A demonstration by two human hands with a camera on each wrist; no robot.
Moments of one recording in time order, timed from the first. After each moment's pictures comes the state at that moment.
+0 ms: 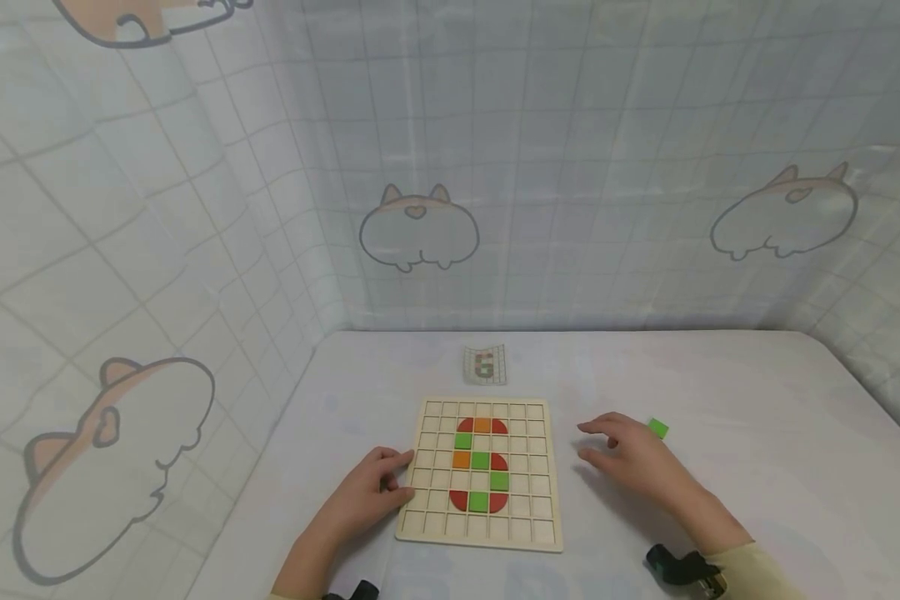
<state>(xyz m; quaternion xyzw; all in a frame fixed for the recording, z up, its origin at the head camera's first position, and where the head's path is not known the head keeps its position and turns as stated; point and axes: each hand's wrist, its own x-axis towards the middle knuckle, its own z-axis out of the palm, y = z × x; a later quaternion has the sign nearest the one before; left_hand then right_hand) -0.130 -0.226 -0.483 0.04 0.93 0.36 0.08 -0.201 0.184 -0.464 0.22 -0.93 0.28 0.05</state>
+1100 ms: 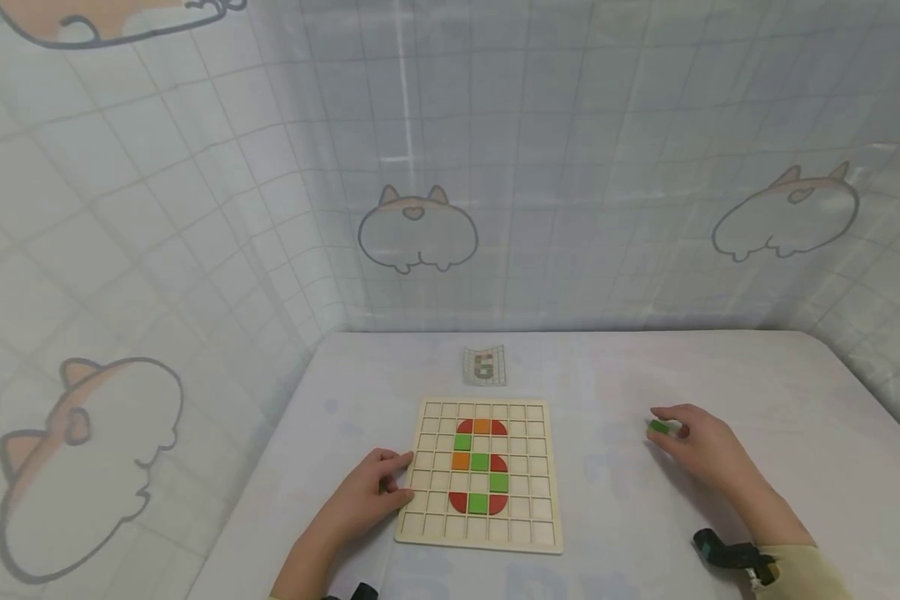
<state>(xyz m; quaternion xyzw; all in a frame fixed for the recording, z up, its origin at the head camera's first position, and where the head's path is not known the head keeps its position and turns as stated) -0.129 -0.225 -0.478 0.04 0.93 0.35 0.08 -0.222 0.271 -0.466 0.13 -0.96 0.26 0.05</state>
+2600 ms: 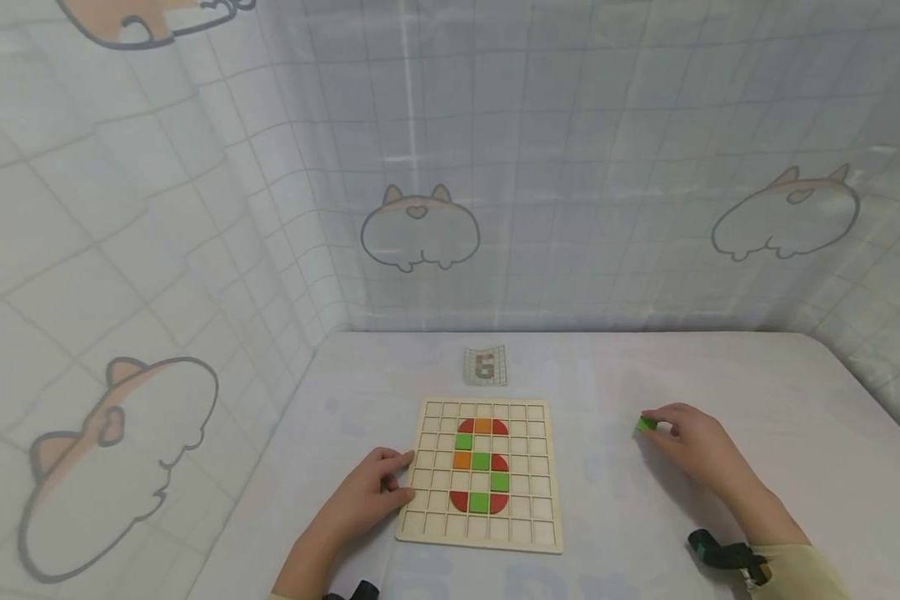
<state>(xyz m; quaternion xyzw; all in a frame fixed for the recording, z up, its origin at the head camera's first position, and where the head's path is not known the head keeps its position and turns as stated) -0.128 -0.222 -0.478 0.04 0.93 0.35 0.08 -0.221 0.259 -0.459 0.16 -0.95 0.25 0.05</state>
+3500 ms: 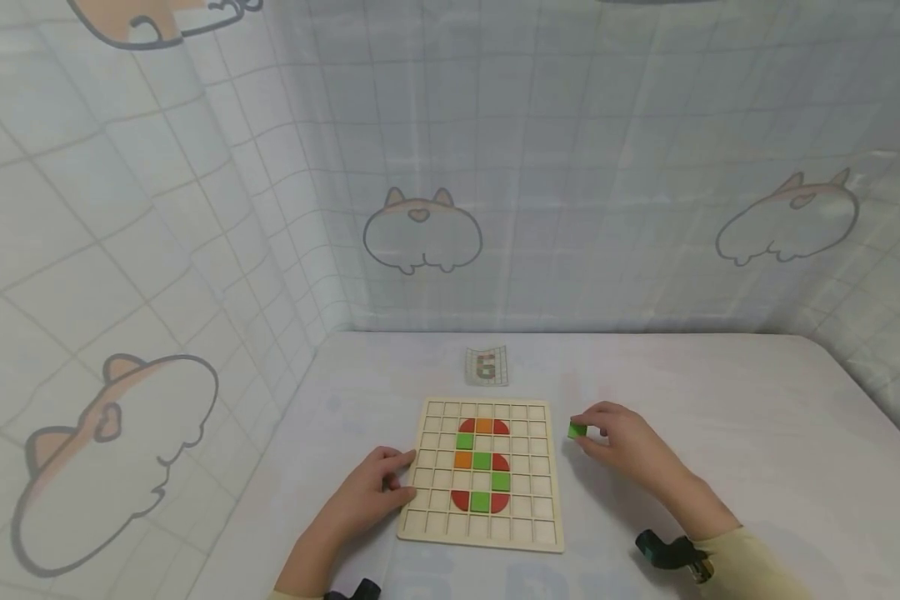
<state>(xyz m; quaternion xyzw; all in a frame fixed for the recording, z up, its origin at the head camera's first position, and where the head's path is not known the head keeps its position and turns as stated) -0.129 -0.223 -0.479 0.04 0.93 0.35 0.08 -0.209 0.168 -0.442 0.23 -0.94 0.25 0.04</state>
